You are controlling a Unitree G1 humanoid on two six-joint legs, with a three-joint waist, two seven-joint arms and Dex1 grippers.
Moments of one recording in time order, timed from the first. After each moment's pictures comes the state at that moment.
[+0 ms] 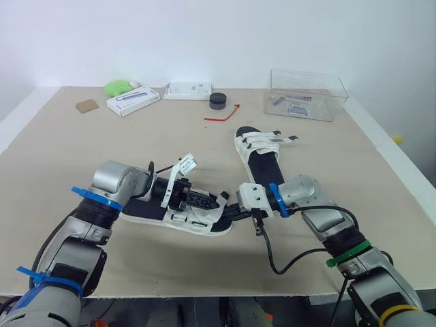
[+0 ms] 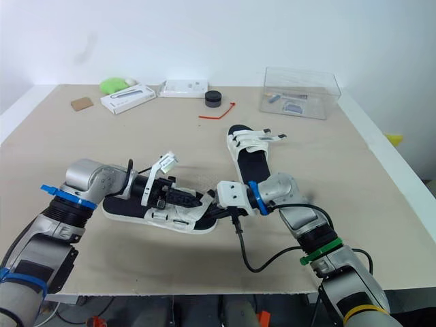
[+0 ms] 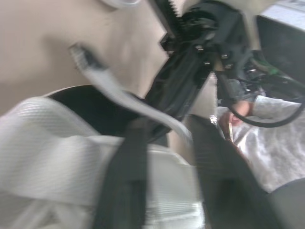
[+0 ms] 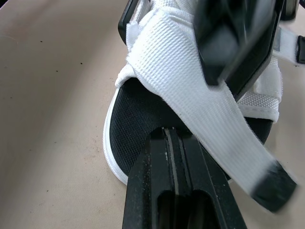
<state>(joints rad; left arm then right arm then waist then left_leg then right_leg) -0.83 0.49 -0.28 0.28 -0.64 1.22 -1.14 -0.63 -0.55 0.41 0.20 0.09 0.01 1.31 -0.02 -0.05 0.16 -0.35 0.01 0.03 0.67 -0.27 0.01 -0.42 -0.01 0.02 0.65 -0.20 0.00</state>
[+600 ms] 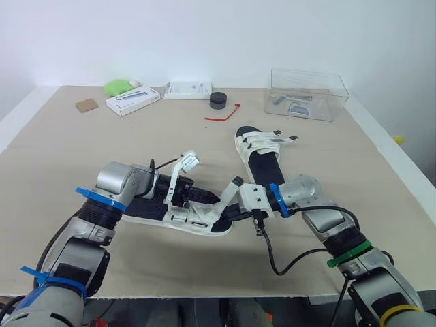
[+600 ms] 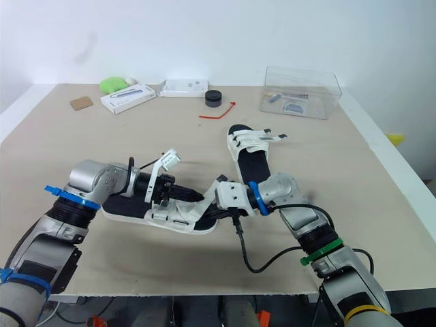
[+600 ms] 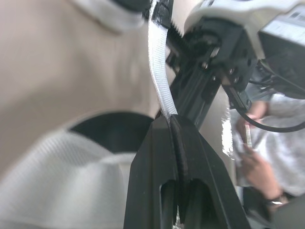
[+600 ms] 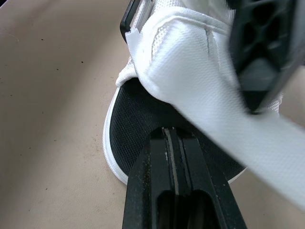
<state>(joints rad) -0.82 0.48 -0.26 0.25 -0.57 1.02 -1.15 -0.62 -0.56 0.42 0.19 0.09 0.00 1.31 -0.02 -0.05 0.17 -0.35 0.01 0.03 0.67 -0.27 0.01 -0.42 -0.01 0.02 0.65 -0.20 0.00</state>
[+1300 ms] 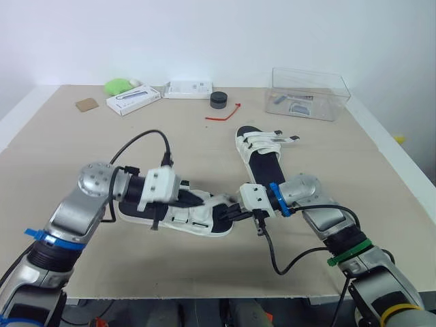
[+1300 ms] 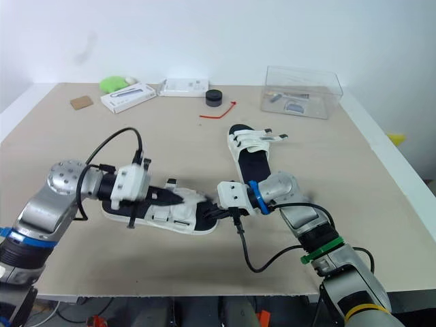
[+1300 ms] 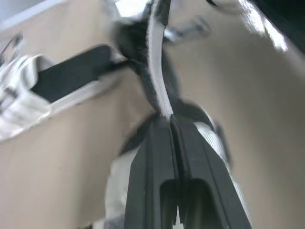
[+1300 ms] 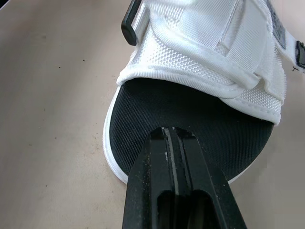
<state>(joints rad) -0.49 0.74 -0.20 -0.17 -0.22 -0.08 -1.34 -0.64 -0.56 0.42 0.21 0.09 -0.01 1.33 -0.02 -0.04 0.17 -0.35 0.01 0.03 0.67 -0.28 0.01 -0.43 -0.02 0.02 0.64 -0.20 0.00</state>
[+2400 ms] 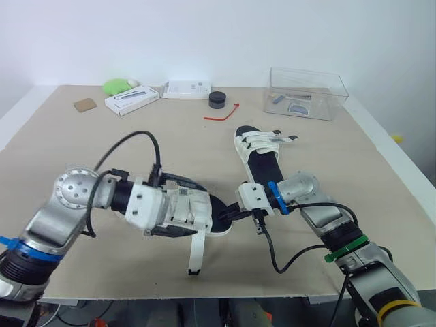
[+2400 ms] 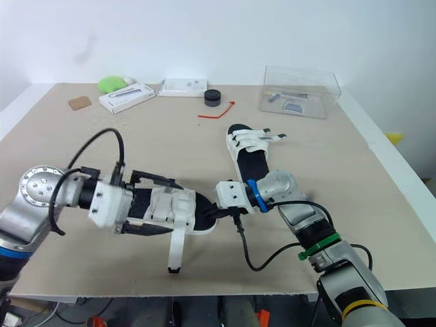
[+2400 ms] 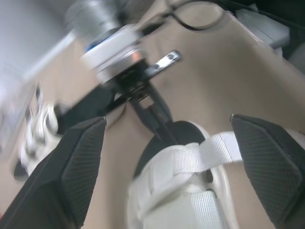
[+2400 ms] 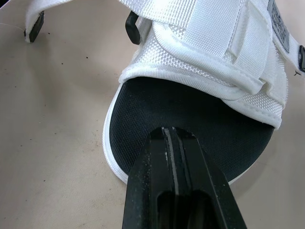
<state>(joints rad) -0.43 0.95 -0.12 -0.37 -0.64 0.30 -1.18 -0.67 -0.54 0.43 0.26 0.09 -0.07 1.35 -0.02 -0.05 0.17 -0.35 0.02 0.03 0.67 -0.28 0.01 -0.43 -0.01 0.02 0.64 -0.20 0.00</state>
